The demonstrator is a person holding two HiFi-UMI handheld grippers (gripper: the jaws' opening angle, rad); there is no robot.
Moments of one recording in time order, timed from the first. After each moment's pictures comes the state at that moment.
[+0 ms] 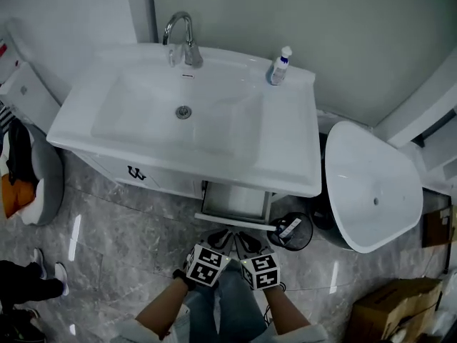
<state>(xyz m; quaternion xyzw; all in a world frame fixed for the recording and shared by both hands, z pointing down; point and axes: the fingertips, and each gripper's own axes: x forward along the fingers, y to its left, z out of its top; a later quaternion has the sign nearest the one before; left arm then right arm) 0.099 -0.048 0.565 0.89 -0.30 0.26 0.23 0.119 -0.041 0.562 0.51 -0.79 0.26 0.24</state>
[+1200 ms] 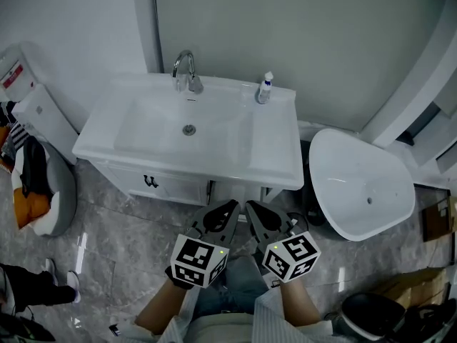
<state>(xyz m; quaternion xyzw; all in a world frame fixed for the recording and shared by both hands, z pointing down) 0.074 -0.043 0.258 0.93 -0.34 0.05 0.12 0.104 -0.039 0.265 0.51 -0.84 0.16 0.03</state>
